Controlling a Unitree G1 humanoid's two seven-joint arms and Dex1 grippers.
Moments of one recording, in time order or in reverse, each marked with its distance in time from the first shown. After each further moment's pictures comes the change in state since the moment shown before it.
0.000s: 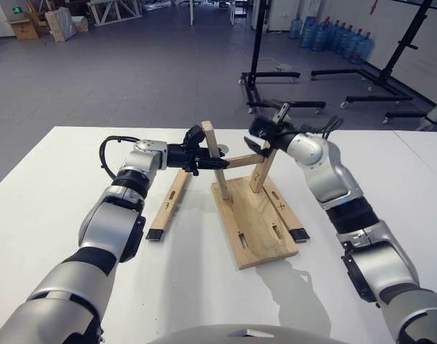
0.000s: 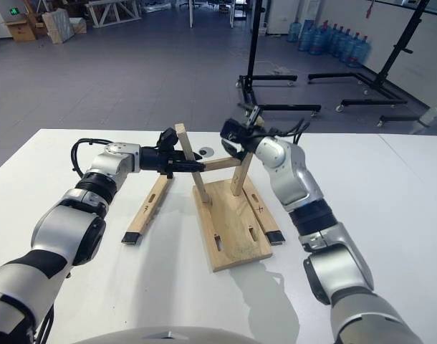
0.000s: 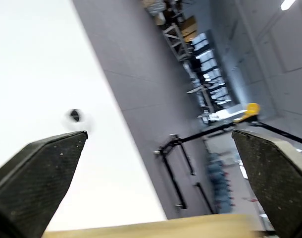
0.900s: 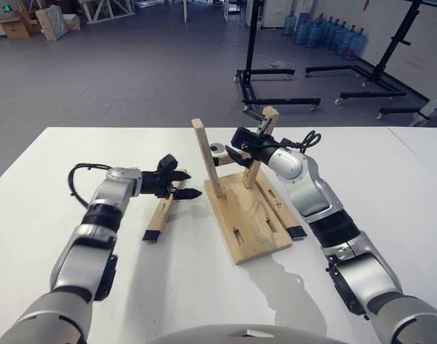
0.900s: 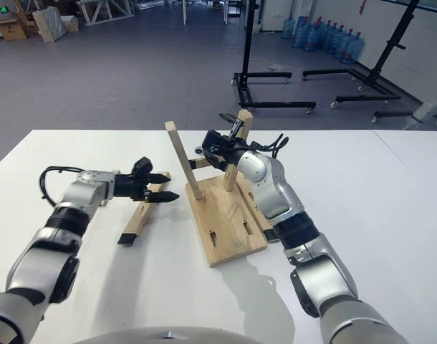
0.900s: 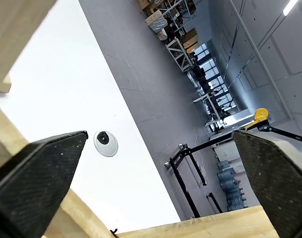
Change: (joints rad) left arm 0.465 0.208 0.130 -0.634 0.041 0.302 0.096; right arm 0.007 0.093 0.003 -0.038 0.001 0.038 -0.067
